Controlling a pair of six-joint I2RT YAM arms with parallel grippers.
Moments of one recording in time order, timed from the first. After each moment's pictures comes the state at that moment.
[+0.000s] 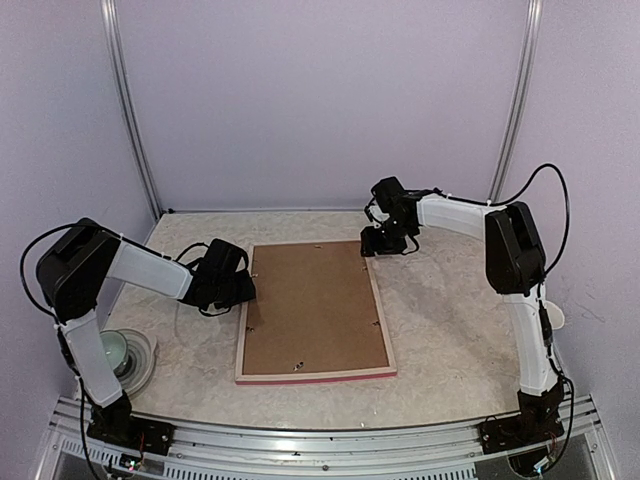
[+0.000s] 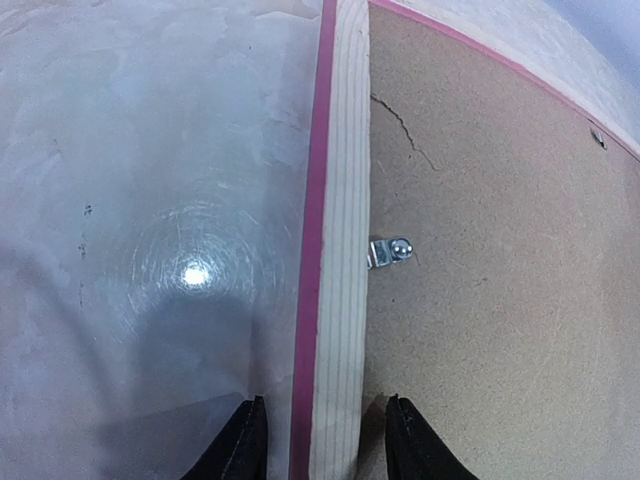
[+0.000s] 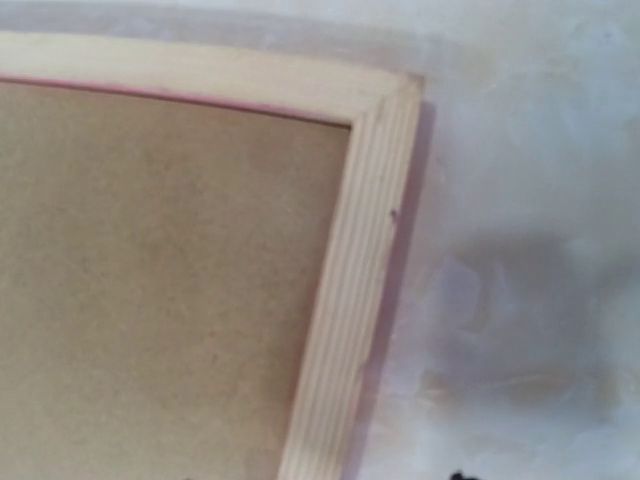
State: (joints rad) left arm -0.55 1.84 0.88 0.13 -0.21 -0.73; right arm 0.49 2.31 1.94 -0.64 -0.04 0.25
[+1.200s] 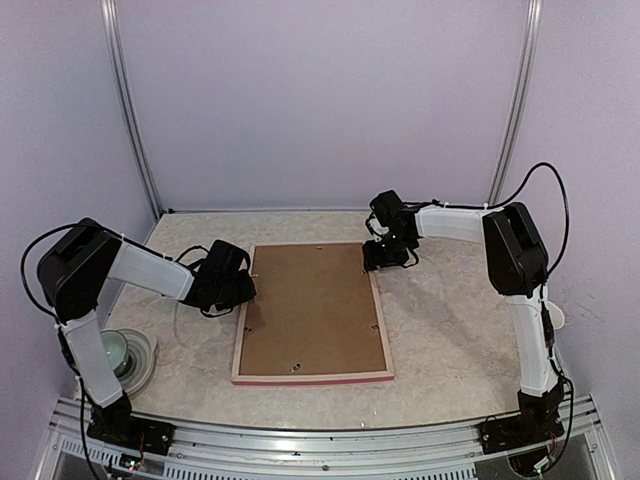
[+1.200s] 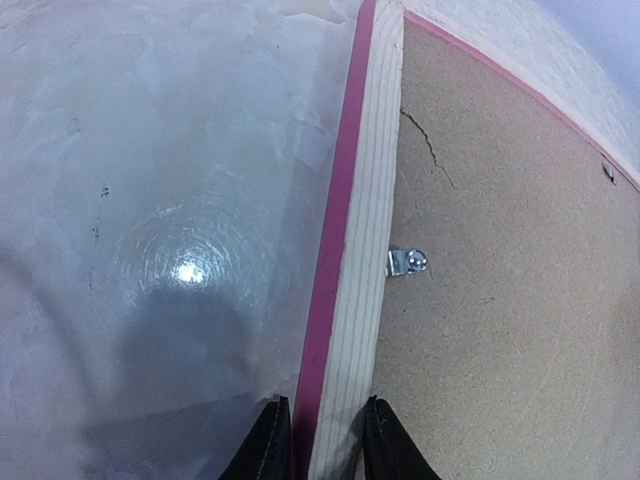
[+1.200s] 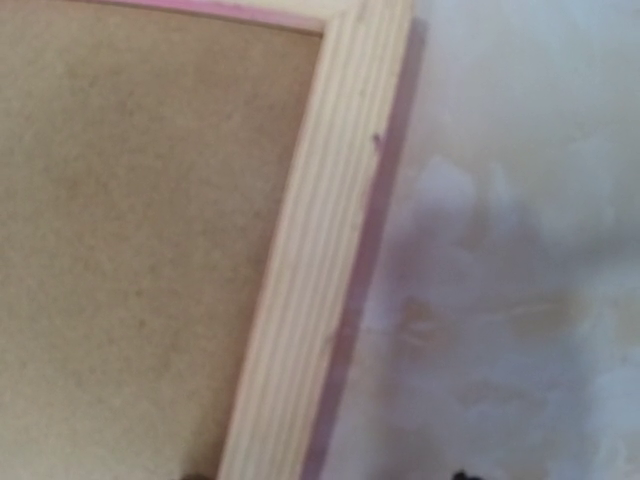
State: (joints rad) left arm -0.56 1.84 0.88 0.13 -0.25 -0.81; right arm 0.51 2.28 1.79 -0.56 0.02 0.23
